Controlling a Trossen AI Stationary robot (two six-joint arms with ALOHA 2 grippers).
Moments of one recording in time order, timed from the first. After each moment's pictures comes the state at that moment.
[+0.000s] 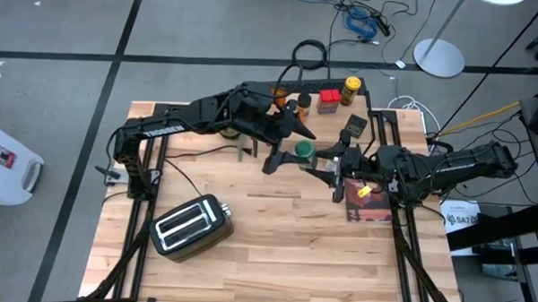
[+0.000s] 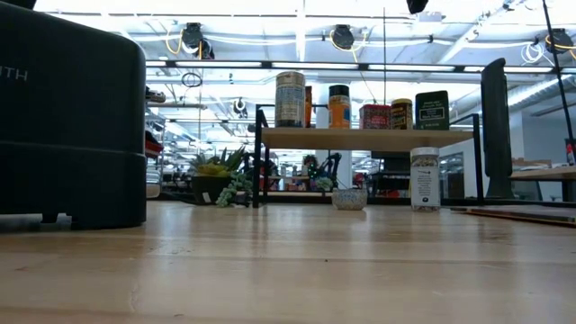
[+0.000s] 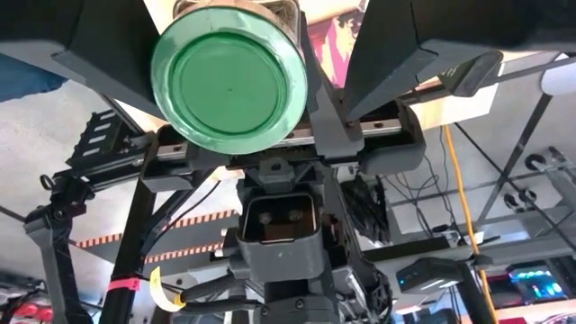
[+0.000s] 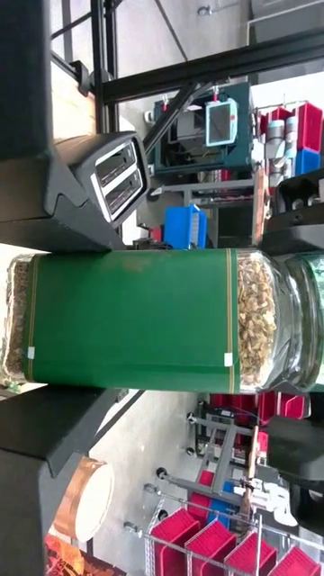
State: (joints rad) left arm 0.14 1.81 2.05 -0.56 0.39 0.24; right arm 0.14 0.97 0.78 0.21 0.28 -0.02
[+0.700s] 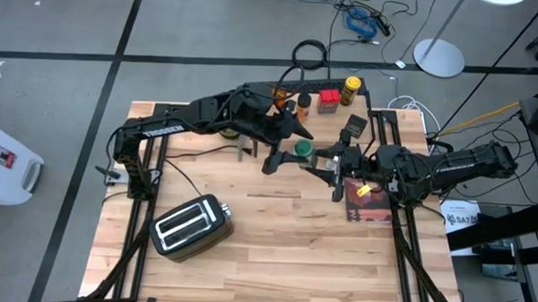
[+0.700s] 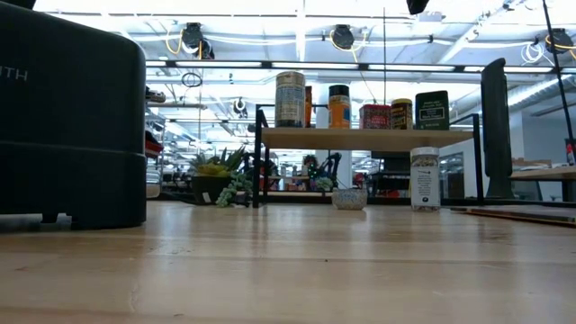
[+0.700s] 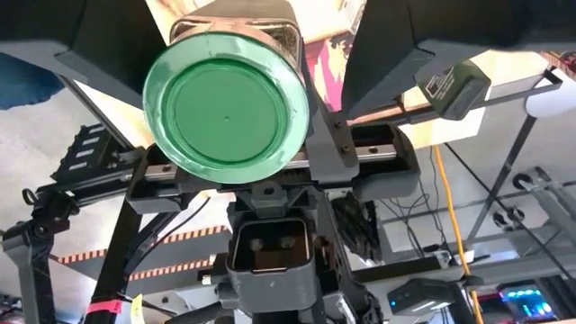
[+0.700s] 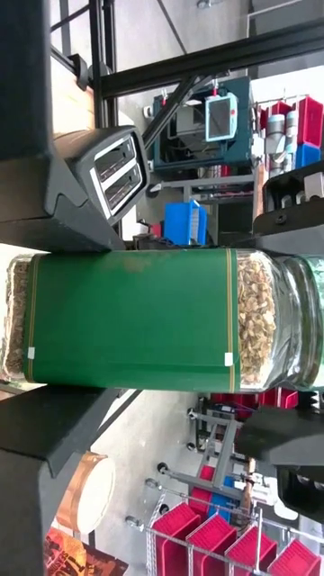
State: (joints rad) left arm 0.14 1.80 2.05 -0.61 0.34 0.25; right arm 0.14 0.97 0.78 0.21 0.29 -0.02
